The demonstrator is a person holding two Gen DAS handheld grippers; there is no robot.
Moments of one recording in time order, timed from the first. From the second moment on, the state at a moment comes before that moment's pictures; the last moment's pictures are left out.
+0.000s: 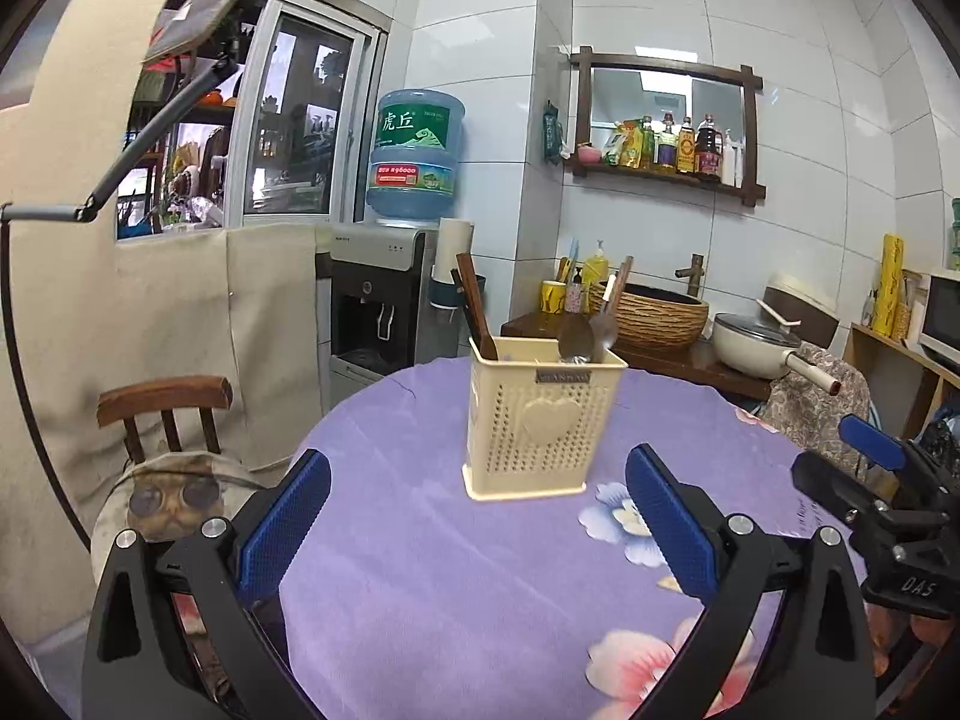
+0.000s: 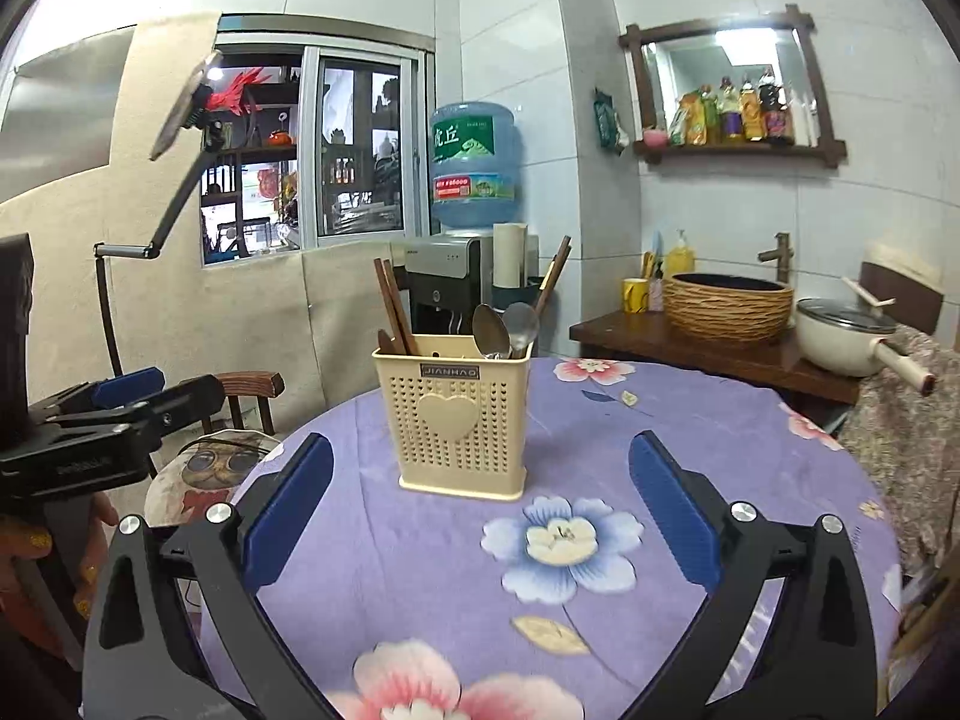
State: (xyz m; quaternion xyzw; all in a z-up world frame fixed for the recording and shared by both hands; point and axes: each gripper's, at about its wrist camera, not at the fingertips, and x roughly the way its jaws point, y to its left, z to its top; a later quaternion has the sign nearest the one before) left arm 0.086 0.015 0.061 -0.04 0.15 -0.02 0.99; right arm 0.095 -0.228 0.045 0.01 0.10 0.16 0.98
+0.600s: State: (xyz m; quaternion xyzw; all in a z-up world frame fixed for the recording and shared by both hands) left arm 0.001 0.004 0.063 -0.02 0.13 -0.03 0.99; right arm -0.012 -0.232 0.059 -0.02 0.09 0.07 0.99
